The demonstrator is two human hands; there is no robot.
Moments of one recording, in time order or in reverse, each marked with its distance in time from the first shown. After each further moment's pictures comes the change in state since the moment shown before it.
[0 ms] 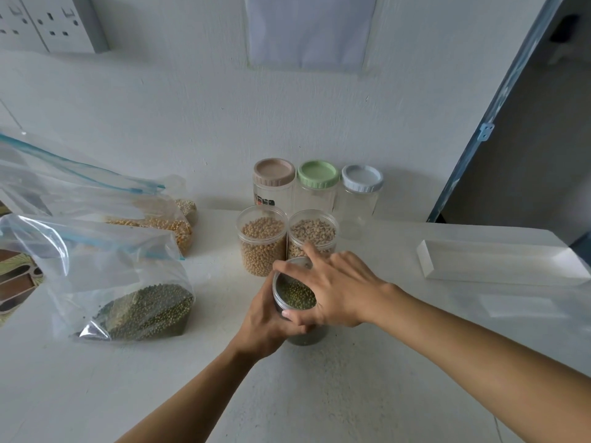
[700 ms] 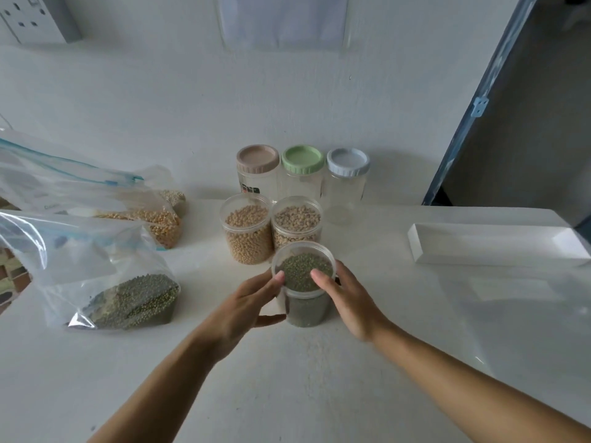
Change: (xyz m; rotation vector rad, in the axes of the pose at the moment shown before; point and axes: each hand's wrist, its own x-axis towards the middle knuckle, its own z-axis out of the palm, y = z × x) left_hand -0.010 0.053 0.004 -0.171 -0.041 -0.571; right_hand -0.035 0.016 0.096 1.482 0.398 0.366
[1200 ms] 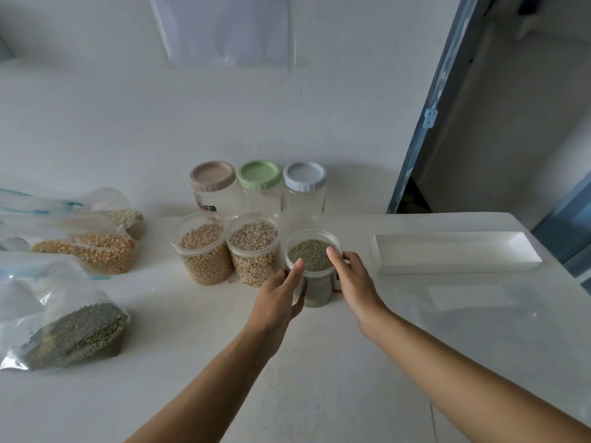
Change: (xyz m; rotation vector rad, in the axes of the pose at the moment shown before) left_hand 0.076 0.012 0.113 -0.249 0.201 -0.036; right_hand 0.028 -0.005 -0.078 0.066 0.345 0.231
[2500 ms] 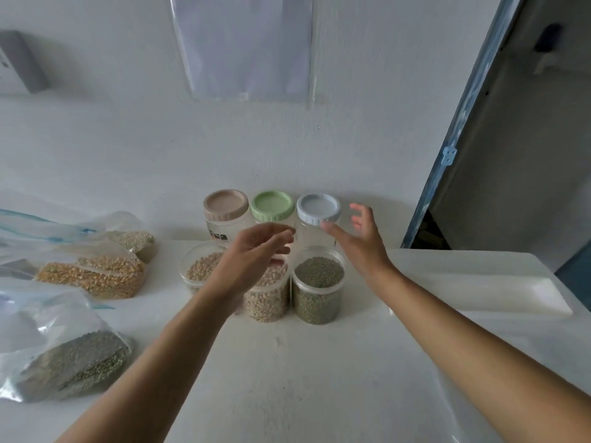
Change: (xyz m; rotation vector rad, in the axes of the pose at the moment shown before) left_hand 0.016 0.125 -0.030 0.434 -0.008 0.401; right_hand 0.086 -0.091 0.001 -0.132 0.028 -0.314
